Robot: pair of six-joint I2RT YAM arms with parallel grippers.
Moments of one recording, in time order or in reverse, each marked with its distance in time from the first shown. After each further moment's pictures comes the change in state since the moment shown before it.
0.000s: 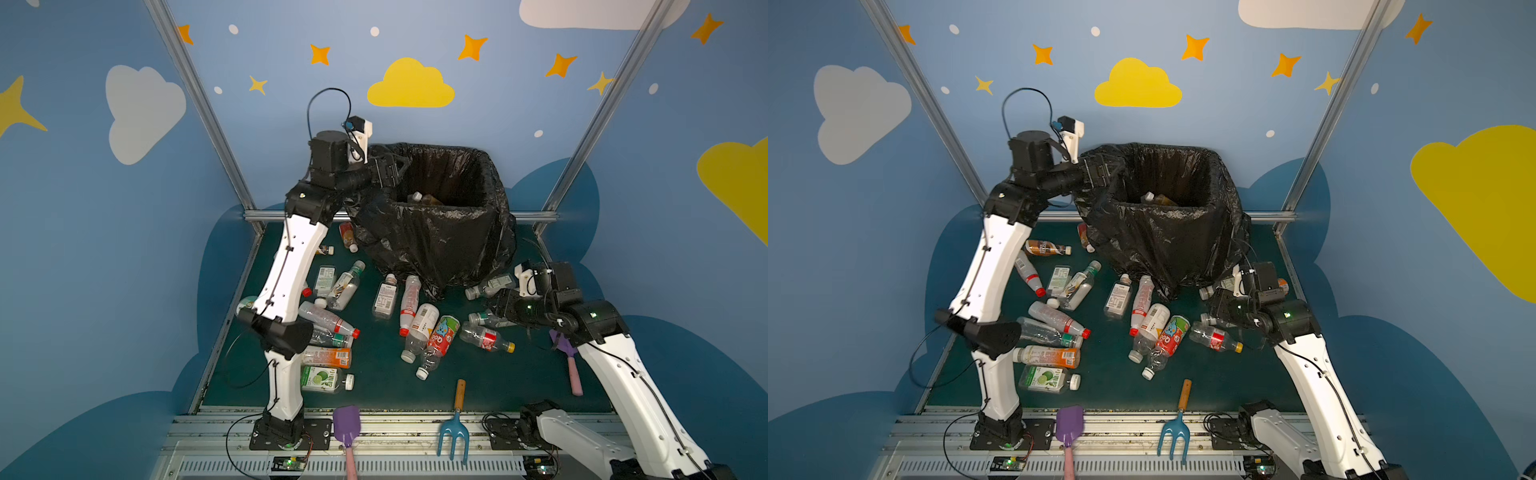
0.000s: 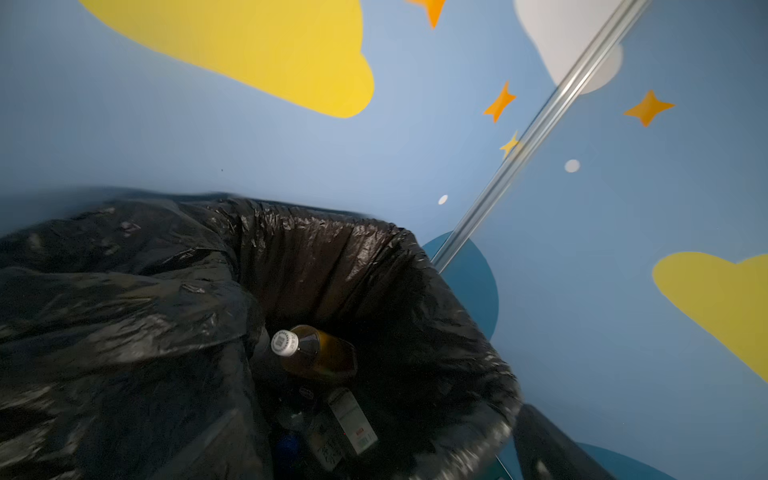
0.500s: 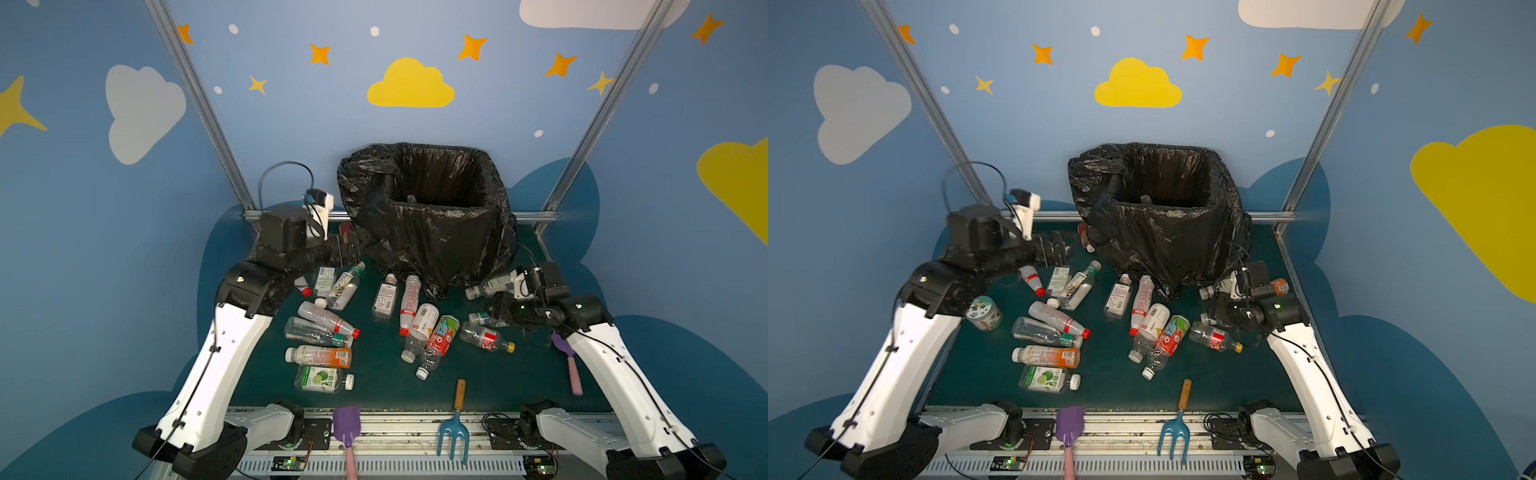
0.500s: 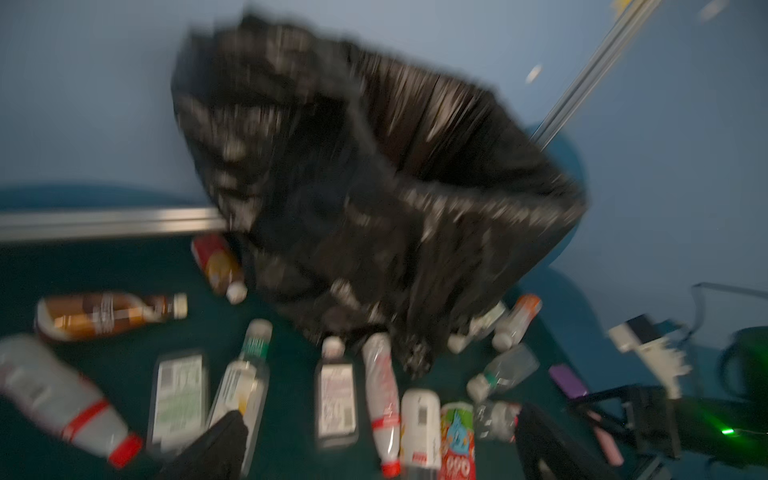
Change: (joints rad) left arm -0.009 -0.689 -0.961 -0.112 -0.206 0.080; right arm -0.010 0.055 -0.077 -0.001 0.002 -0.014
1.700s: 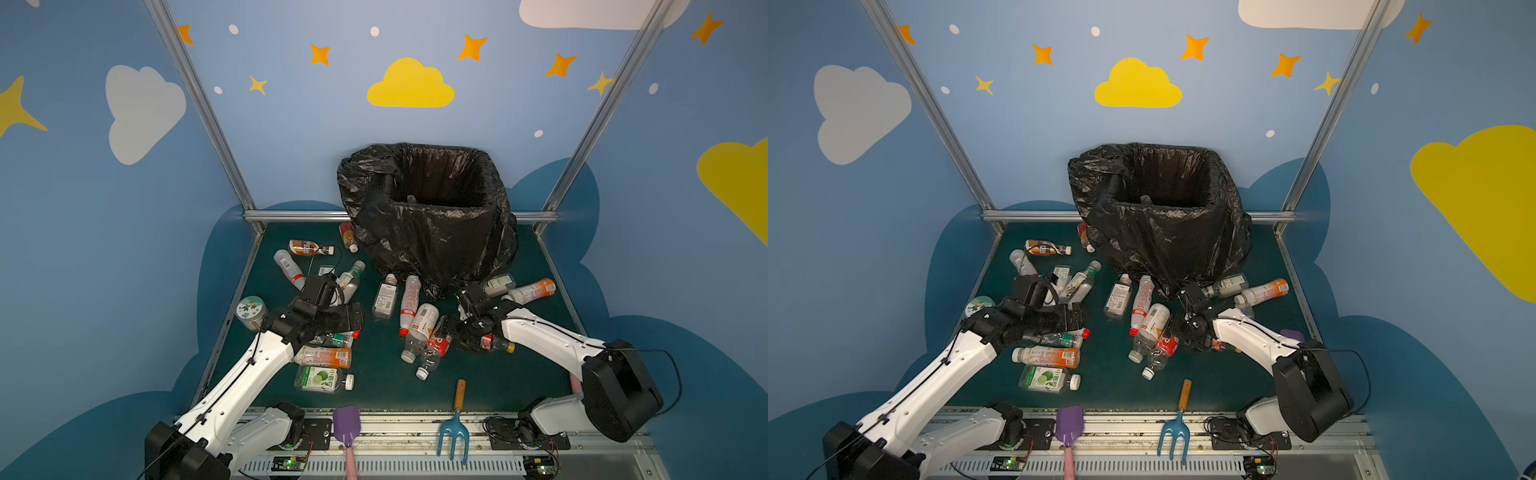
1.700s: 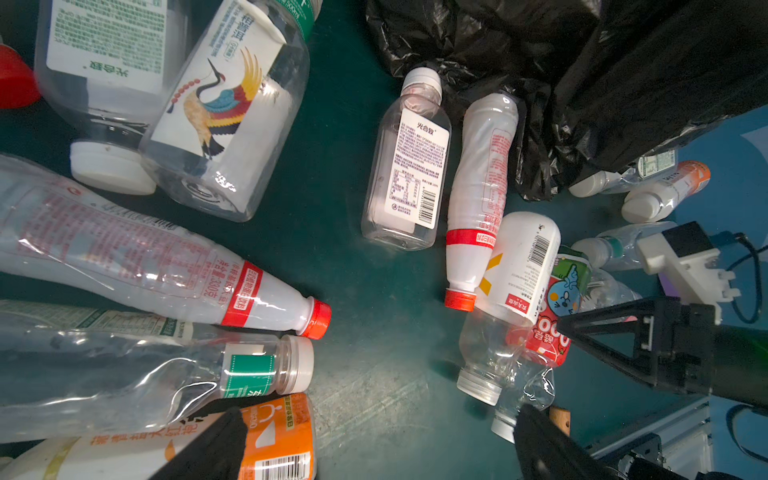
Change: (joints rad) left arm -0.058 -0.174 -0.646 0.079 -0.006 -0.218; right arm 0.317 0.387 -0.248 0.447 -0.092 0.418
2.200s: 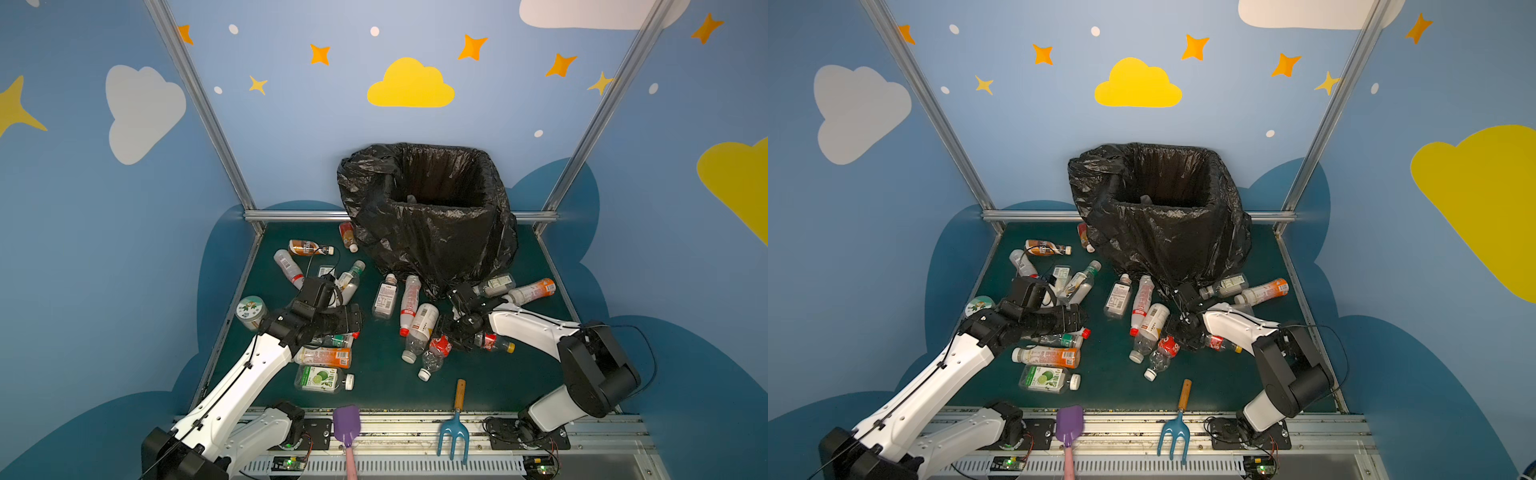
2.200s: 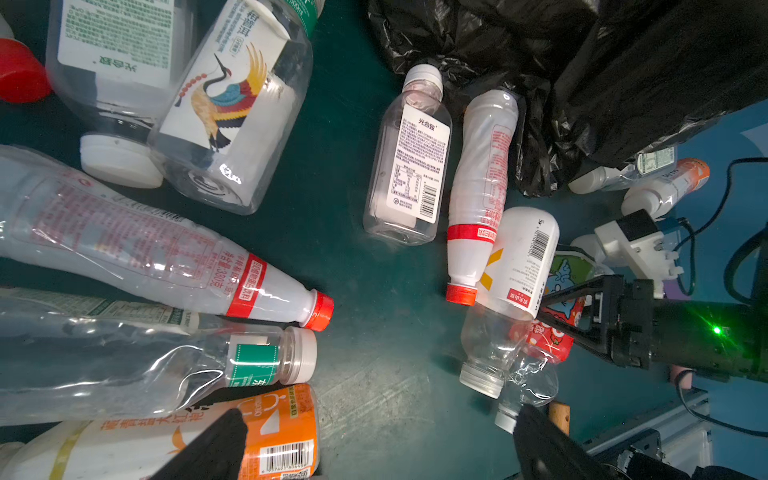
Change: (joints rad) left arm 0.000 -0.020 0.000 -0.023 -0.002 0.000; right arm 0.004 0.136 0.022 0.051 -0.006 0.001
